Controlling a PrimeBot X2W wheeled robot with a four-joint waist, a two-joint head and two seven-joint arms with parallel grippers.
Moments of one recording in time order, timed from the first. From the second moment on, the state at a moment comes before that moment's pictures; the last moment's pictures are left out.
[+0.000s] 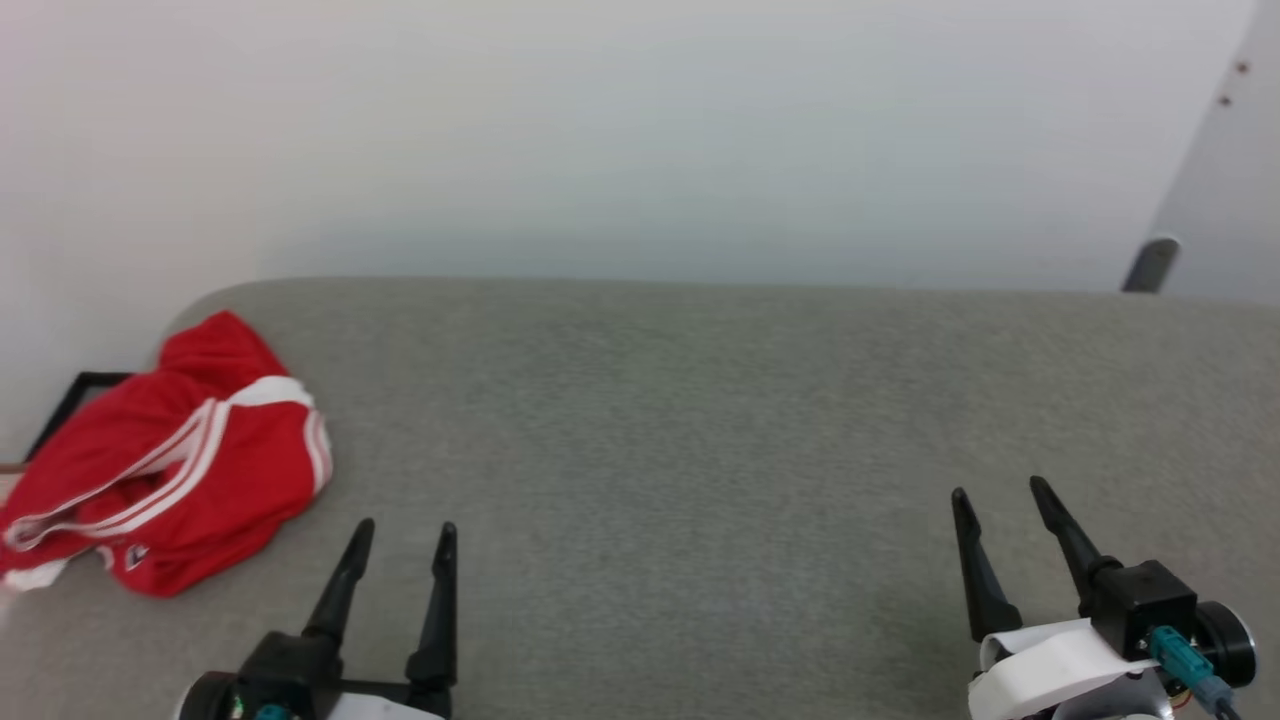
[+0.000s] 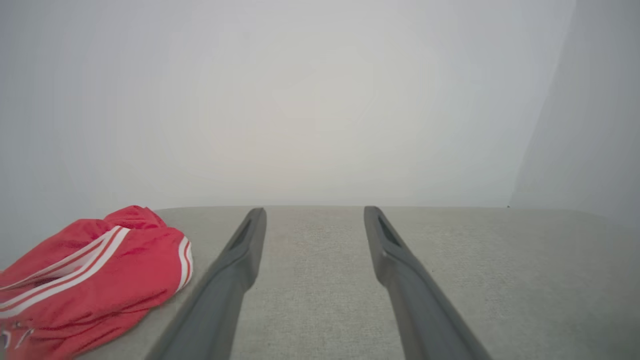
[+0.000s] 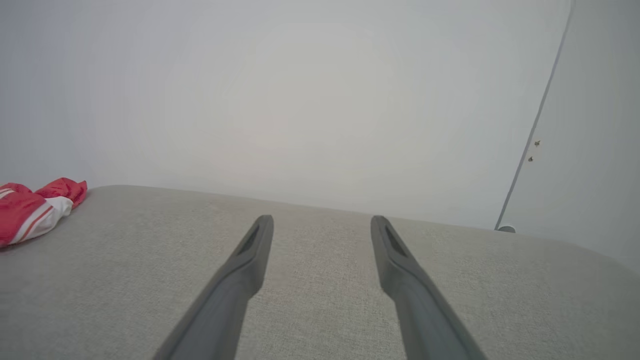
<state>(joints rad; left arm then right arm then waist) 0.04 0.08 -0.03 0.08 -0.14 -0.09 -0.26 -0.09 -0.05 0.04 0.24 0.05 0.13 -0.26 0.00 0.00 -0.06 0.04</state>
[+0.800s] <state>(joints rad) 0.11 0.16 0.09 0.02 -0.17 -0.01 -0.22 -0.15 -0.05 0.22 0.30 0.14 0.13 -0.26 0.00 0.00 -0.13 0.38</state>
